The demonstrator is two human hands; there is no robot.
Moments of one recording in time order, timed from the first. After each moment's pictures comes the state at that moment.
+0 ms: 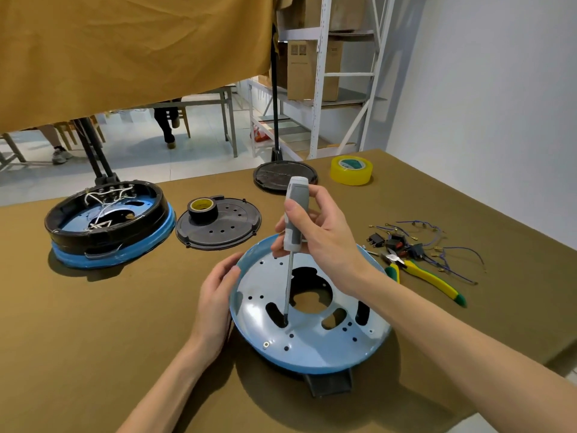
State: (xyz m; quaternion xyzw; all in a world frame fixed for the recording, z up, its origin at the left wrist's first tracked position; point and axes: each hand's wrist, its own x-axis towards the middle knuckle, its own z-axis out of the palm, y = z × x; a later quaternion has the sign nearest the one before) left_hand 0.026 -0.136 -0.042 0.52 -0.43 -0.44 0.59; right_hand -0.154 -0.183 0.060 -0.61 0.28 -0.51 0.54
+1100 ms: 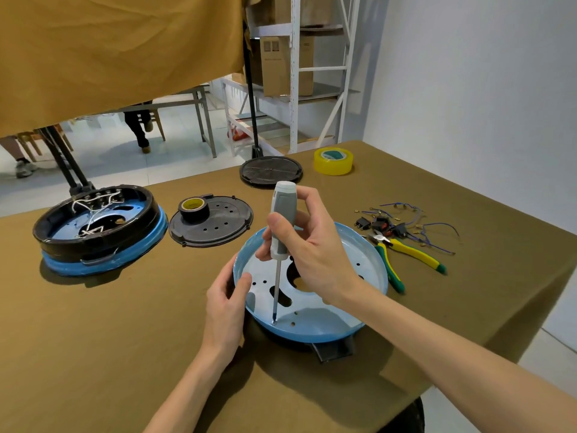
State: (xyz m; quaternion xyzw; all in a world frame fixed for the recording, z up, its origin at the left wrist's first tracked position) left_hand 0.015 -0.105 -0.036 0.53 -0.47 -0.40 0.59; right_hand -0.136 -0.132 0.053 -0.64 0.25 -0.56 0.46
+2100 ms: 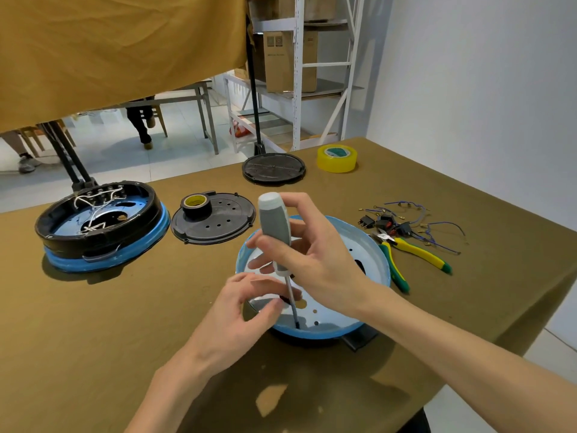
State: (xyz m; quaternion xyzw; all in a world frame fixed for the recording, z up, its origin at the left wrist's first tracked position) left_hand 0.028 -0.083 -0.009 0.50 -0.72 -0.31 0.36; right_hand -0.140 -0.114 0.065 -0.72 0.24 -0.48 0.44
